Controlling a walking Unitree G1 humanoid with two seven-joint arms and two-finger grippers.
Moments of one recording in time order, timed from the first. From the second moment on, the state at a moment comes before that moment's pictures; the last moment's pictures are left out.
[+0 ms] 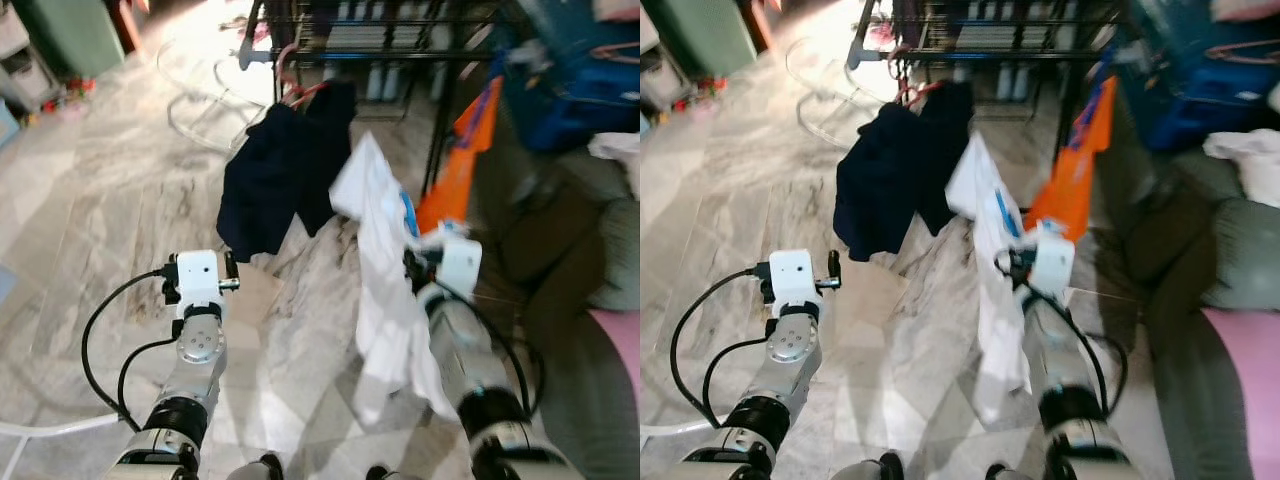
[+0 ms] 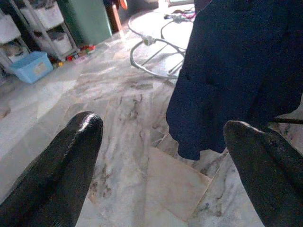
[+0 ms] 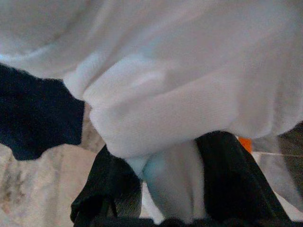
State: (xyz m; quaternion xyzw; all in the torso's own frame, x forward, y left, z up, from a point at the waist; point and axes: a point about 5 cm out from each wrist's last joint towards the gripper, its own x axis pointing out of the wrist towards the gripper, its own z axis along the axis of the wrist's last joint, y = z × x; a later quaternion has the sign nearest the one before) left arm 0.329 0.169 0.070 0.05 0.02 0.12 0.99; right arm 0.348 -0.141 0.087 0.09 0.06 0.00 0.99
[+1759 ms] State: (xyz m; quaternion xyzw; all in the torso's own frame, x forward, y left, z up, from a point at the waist) left arm 0.327 0.142 0.066 0.04 0.02 0.06 1.00; right arm 0.376 -0.164 0.114 0.18 0.06 -0.09 0.98
